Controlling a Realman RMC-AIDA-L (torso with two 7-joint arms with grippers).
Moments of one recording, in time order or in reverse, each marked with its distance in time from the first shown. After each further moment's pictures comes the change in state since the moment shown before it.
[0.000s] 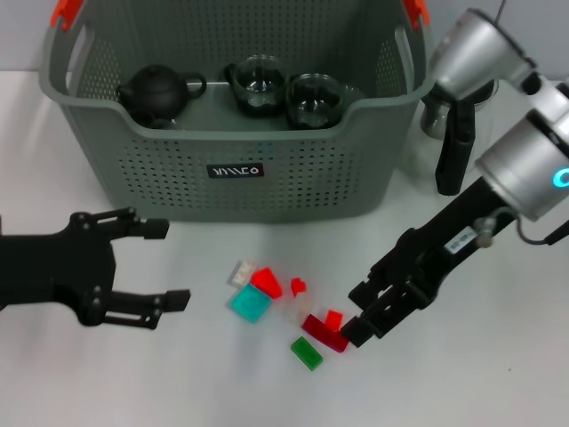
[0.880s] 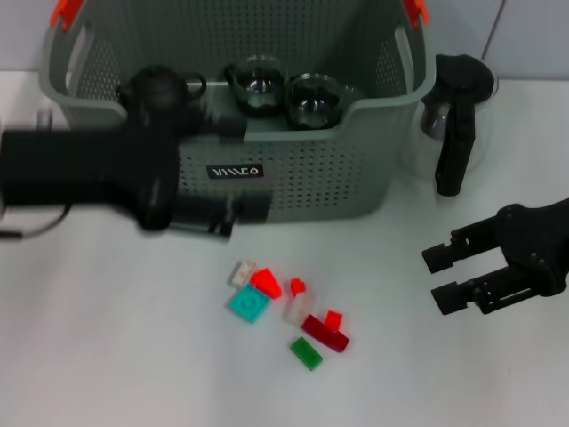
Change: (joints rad) left arm -0.052 -0.003 0.172 0.170 -0.313 -0.008 -0.332; right arm -0.233 -0.109 0.274 0.005 0.152 -0.150 -0.348
